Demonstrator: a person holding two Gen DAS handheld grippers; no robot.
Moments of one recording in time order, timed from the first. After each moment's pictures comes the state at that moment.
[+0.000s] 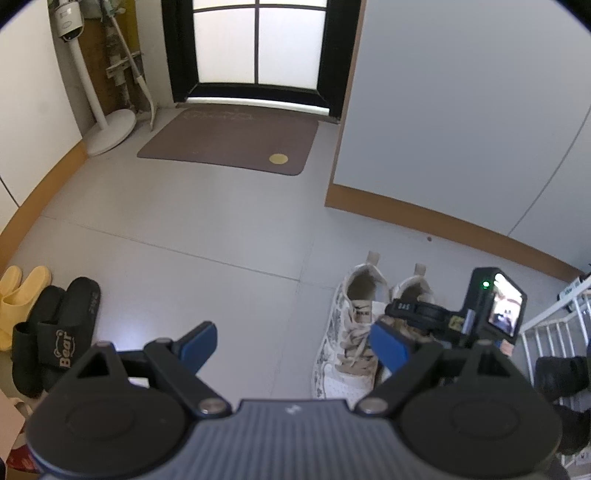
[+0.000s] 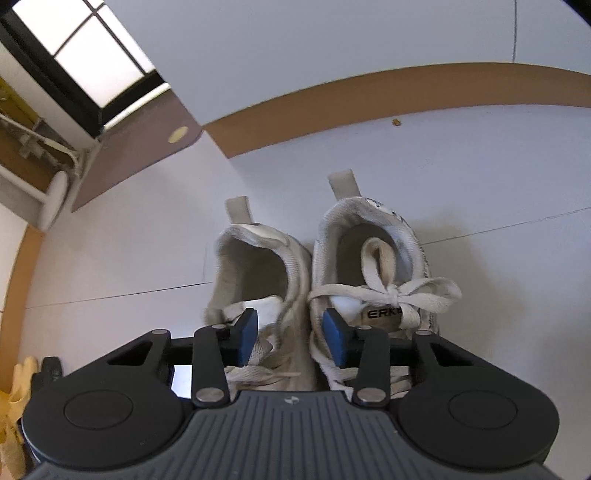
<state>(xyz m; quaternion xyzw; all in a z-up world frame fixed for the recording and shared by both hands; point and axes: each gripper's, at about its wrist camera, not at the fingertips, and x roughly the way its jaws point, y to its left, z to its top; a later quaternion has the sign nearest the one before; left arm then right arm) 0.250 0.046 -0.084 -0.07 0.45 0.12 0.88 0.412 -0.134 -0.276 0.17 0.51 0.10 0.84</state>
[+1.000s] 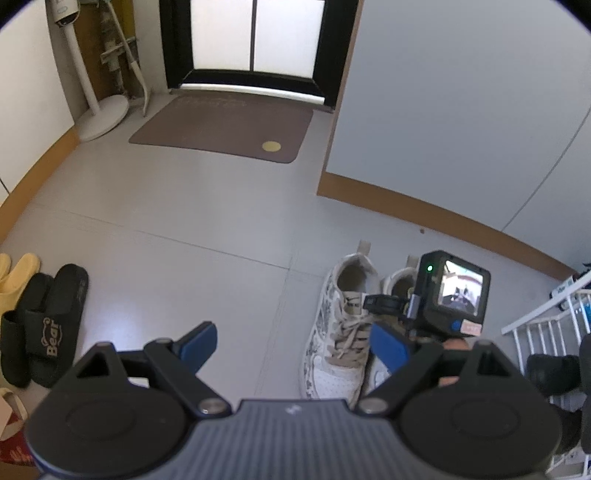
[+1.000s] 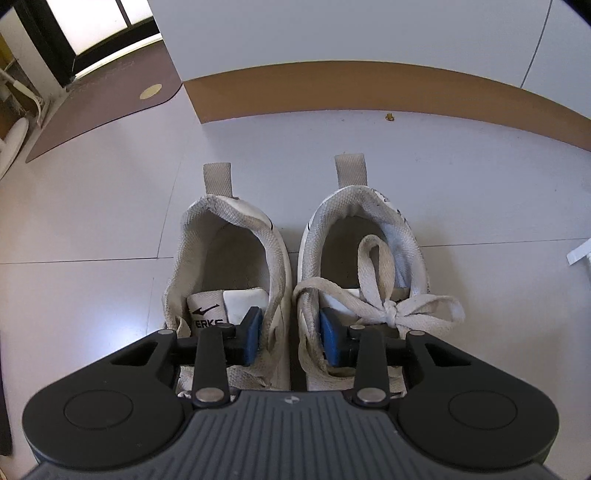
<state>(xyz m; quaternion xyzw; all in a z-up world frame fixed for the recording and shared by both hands) 0.254 0.042 -0.092 -0.06 0.46 0.12 0.88 0.428 -0.099 -0.298 0.06 0.53 0.06 0.84</state>
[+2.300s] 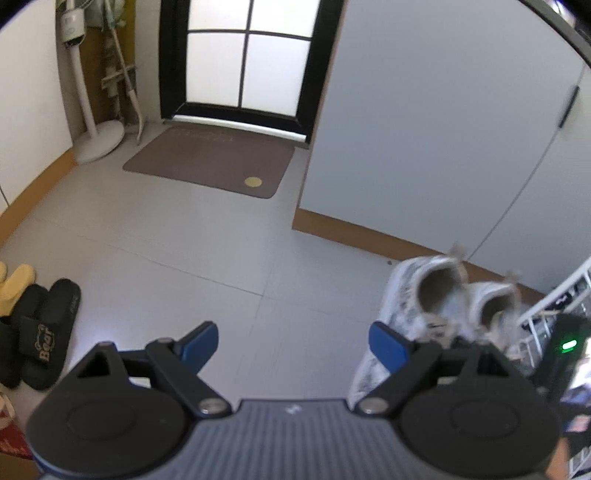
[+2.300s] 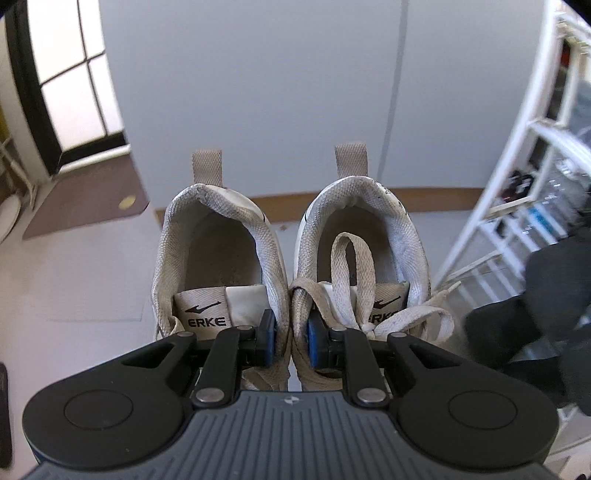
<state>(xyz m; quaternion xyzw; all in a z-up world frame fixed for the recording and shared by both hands) 0.223 0.000 -0.044 -0.09 0.41 0.09 0.90 0.284 -0.208 -0.103 0.06 0.38 -0.05 0.92</state>
